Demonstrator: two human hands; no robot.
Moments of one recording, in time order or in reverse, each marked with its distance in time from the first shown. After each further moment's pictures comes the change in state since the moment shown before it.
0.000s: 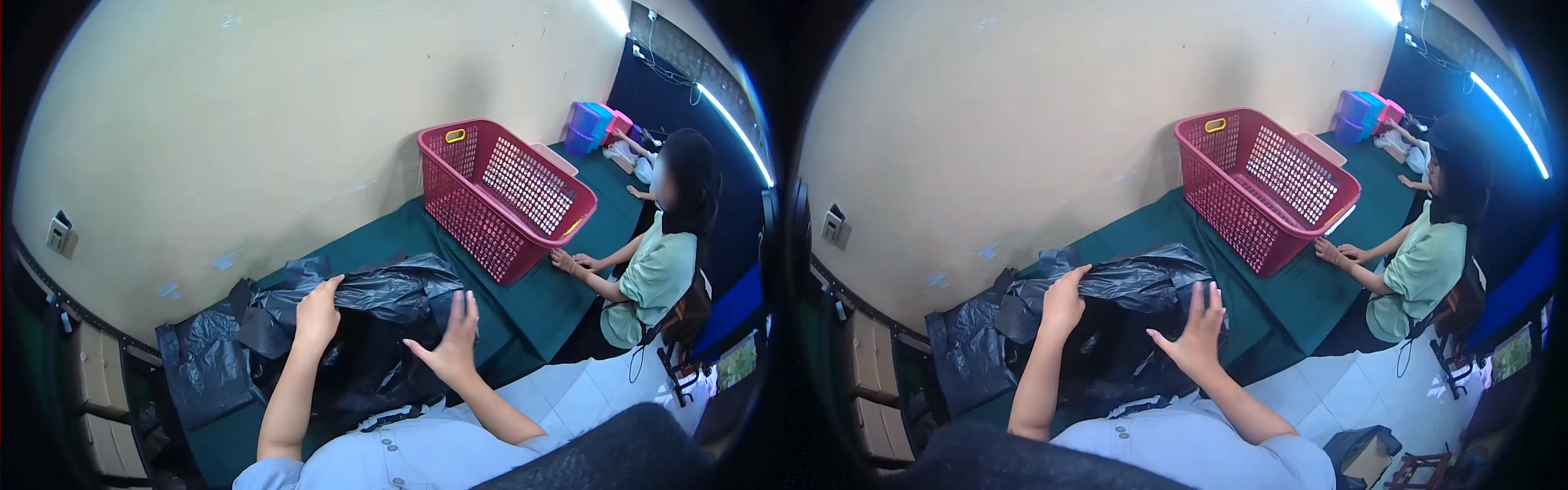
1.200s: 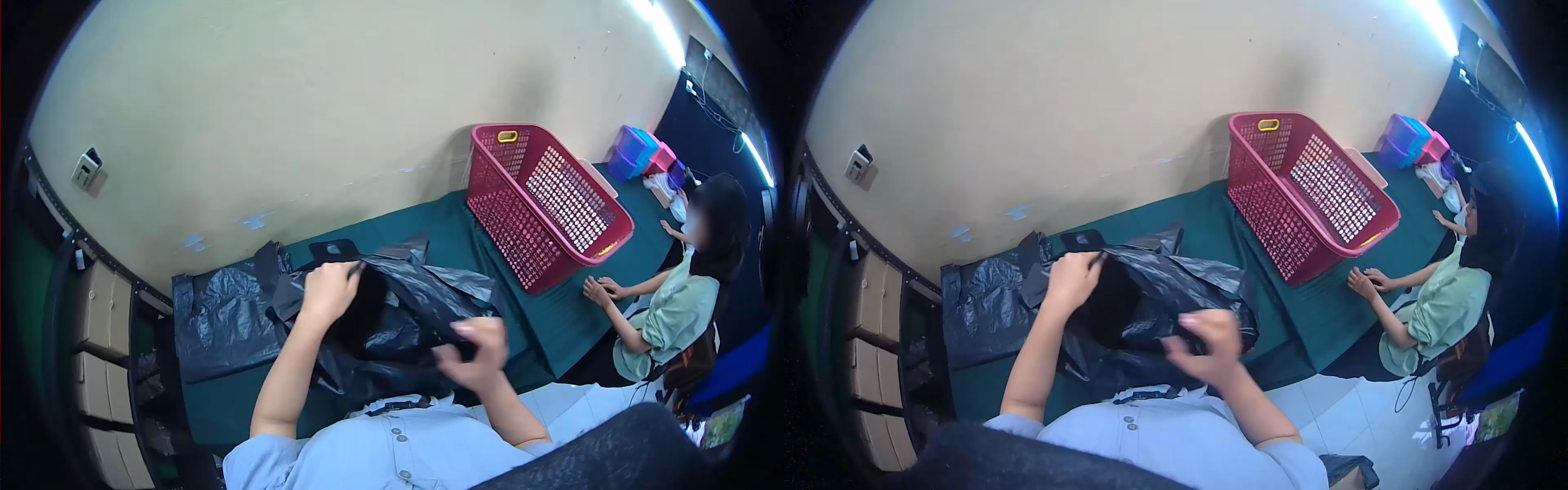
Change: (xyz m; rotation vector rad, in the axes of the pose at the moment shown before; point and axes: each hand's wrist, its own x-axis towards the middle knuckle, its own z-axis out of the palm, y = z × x) left_hand -0.008 -0.009 -0.032 0.015 0.004 -0.125; right_hand 0.009 -0.011 -0.014 0.538 0.115 -0.631
